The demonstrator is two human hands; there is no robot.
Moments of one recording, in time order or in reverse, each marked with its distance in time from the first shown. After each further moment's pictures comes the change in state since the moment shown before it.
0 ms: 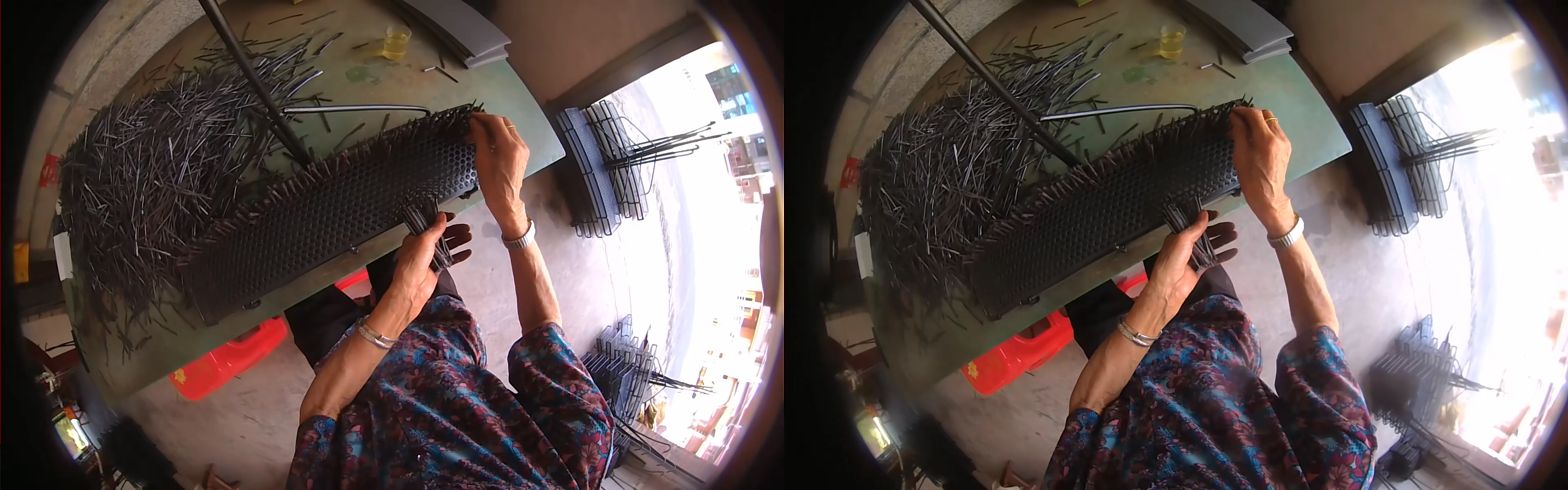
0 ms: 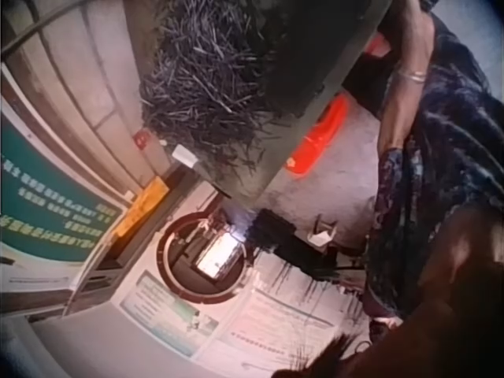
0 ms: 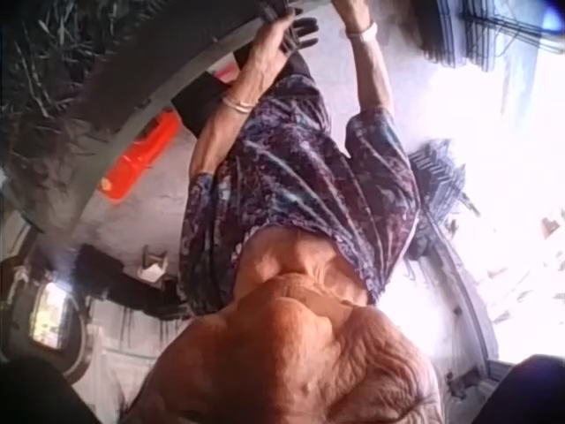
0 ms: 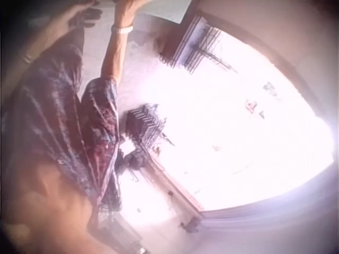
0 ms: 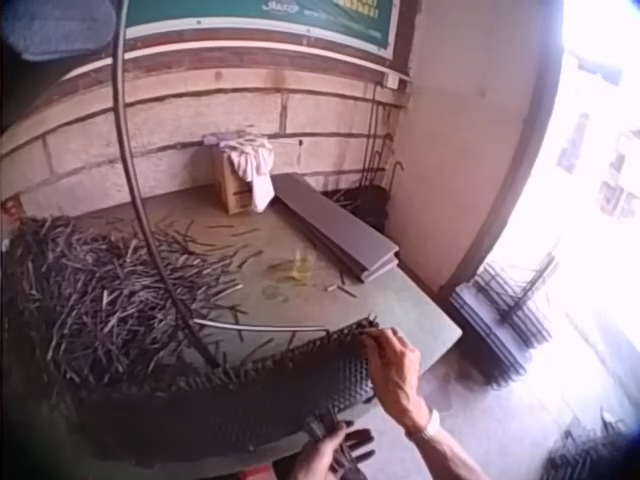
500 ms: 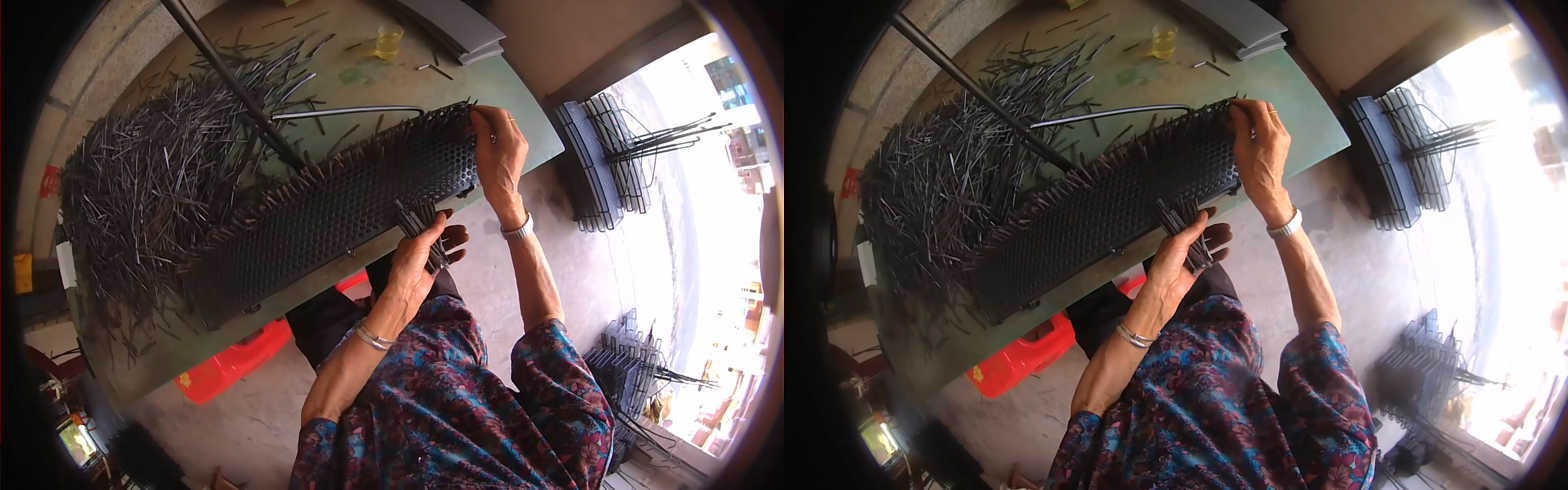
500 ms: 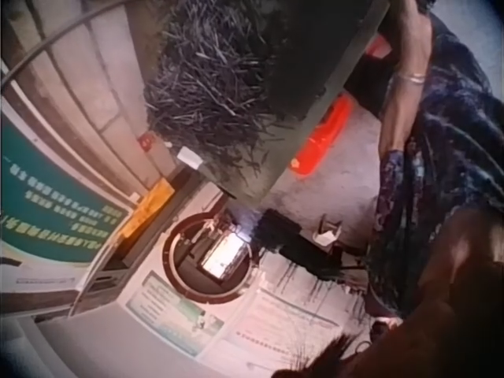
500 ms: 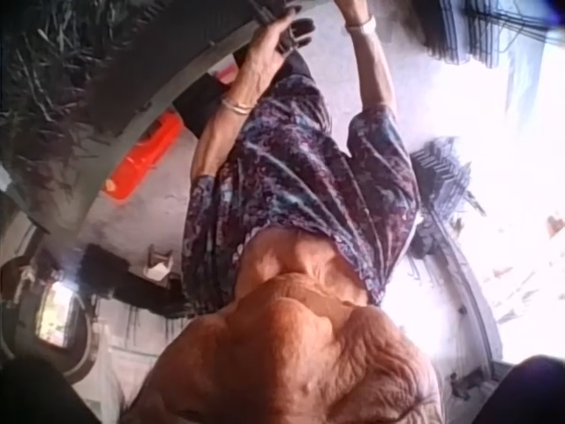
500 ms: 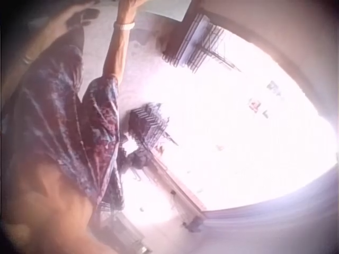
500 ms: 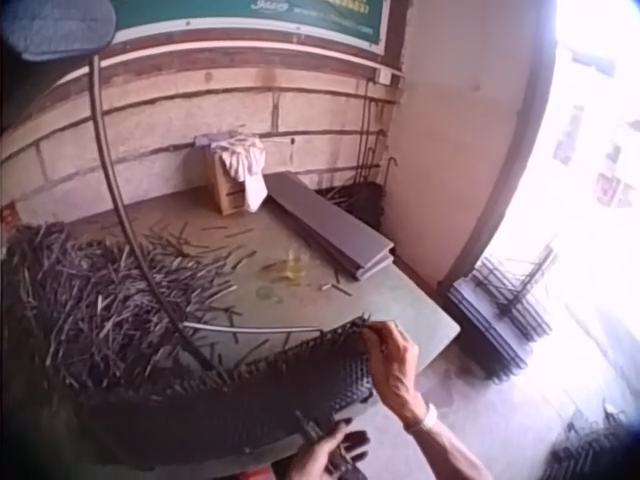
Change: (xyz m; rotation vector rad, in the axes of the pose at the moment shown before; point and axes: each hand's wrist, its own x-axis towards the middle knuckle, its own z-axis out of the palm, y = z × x) left_hand -0.002 0.003 0.001 0.033 0.007 -0.037; right_hand 0.005 0.008 0.000 0.113 0.059 0.027
